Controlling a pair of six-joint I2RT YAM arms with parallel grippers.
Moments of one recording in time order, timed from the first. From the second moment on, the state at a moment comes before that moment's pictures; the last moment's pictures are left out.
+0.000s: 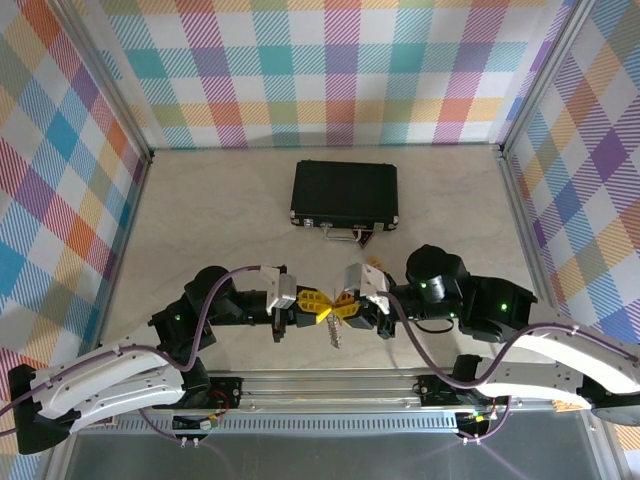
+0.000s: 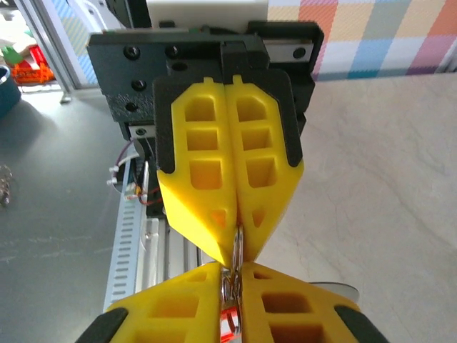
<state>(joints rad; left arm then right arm) -1.03 0.76 0.68 0.09 0.50 -0.04 1.19 0.88 1.11 -0.65 -0.26 -0.14</state>
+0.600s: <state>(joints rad) -1.04 0.75 0.64 0.22 0.55 -0.11 1.19 0.84 1.09 -0.59 -0.31 -0.12</state>
